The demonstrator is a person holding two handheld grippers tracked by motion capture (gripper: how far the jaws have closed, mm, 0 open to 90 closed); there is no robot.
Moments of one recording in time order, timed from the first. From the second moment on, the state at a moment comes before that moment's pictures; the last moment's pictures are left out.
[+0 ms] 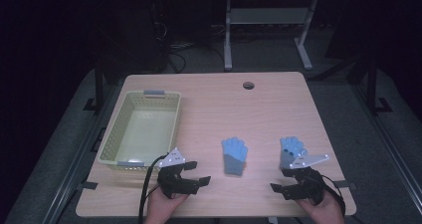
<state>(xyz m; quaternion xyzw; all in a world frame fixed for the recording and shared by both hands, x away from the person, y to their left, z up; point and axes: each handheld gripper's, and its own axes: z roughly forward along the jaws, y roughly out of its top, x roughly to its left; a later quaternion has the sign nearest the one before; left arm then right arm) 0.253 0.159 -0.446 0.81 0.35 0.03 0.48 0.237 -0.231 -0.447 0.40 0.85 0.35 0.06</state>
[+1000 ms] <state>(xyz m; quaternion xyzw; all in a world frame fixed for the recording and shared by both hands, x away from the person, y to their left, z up) 0.248 0.157 -0.443 0.81 0.34 0.03 0.49 0.245 -0.226 -0.435 0.38 0.85 0.35 0.06</state>
